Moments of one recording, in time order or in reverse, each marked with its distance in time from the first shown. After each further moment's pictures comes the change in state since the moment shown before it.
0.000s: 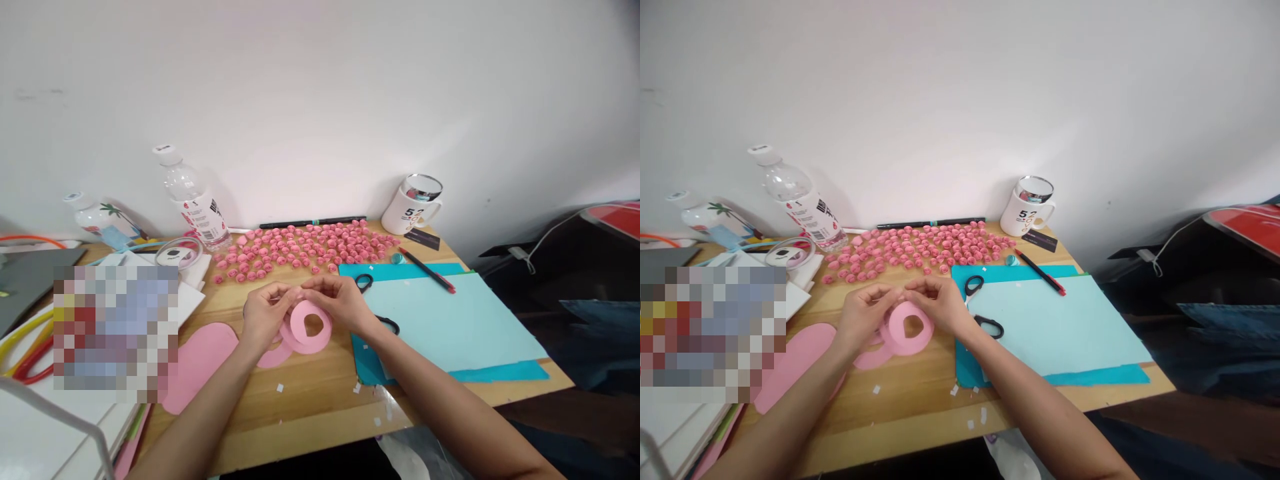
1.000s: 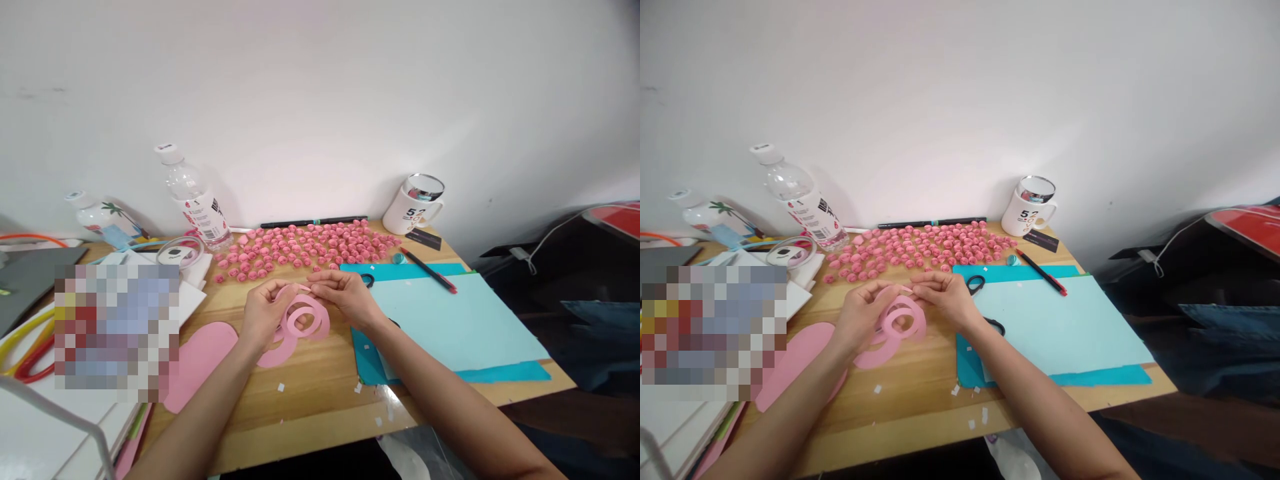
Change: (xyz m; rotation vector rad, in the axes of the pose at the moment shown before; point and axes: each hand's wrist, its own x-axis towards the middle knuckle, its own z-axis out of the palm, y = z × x) left_hand -0.001 0.004 0.002 -0.255 -0.022 -0.081; right_hand 0.003 -0.002 -0.005 0.333 0.020 0.154
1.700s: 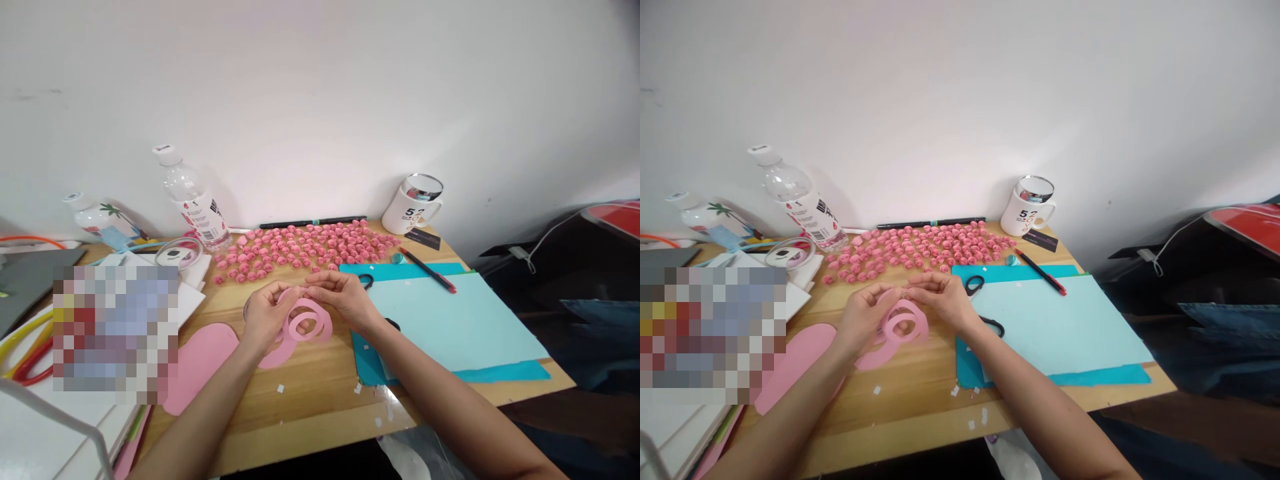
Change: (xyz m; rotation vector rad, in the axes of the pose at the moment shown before) left_hand -0.005 0.002 0.004 0.113 0.010 -0.008; right_hand -0.002 0.001 0.002 0.014 -0.019 -0.019
